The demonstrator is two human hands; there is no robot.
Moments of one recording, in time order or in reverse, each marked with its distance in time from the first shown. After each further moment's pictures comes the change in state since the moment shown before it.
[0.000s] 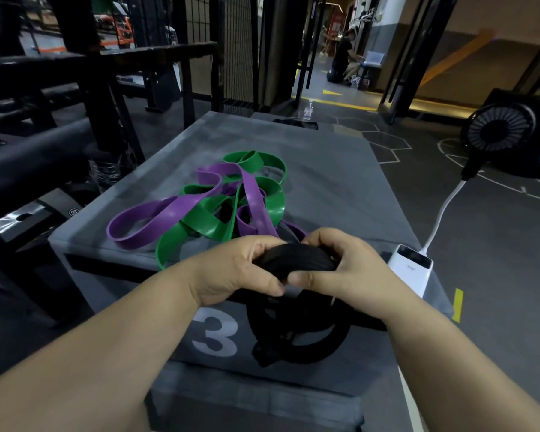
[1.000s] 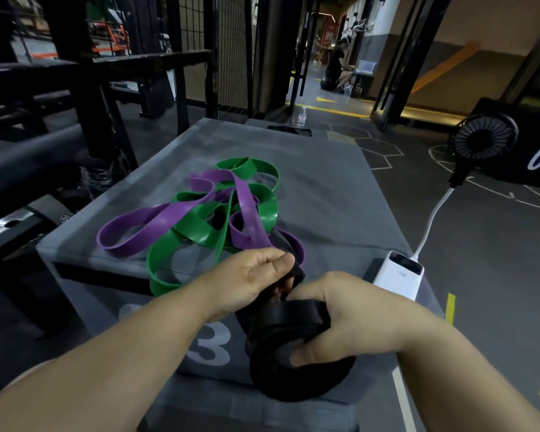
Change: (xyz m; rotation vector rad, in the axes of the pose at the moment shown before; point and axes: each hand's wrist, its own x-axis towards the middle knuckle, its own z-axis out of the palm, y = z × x) left_hand 0.008 -0.001 0.028 0.084 0.278 0.014; right_hand -0.021 -0.030 -0.013 -0.196 -0.522 -0.108
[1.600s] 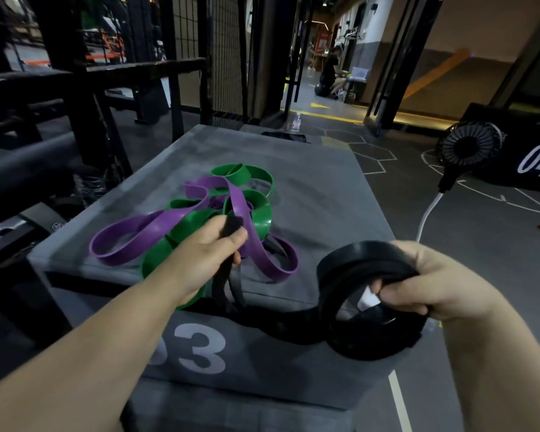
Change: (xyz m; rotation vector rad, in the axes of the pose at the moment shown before) left_hand 0.009 0.000 -0.040 0.009 0.379 0.016; right_hand -0.043 0.063 -0.054 0.724 0.113 -0.085
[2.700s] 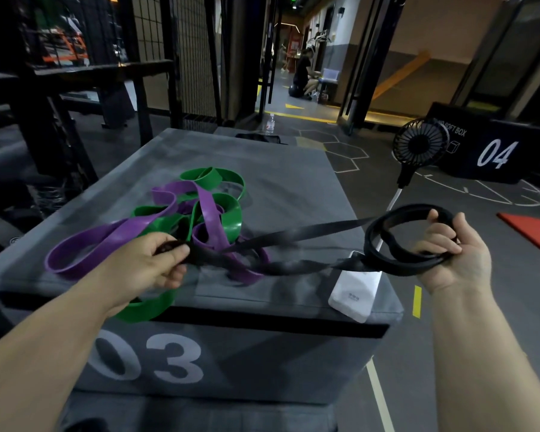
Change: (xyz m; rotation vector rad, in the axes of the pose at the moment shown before) left_hand 0.004 -0.008 -0.032 0.198 0.038 -0.152; right_hand -0.030 0.035 -0.083 1.052 0.967 -0.455
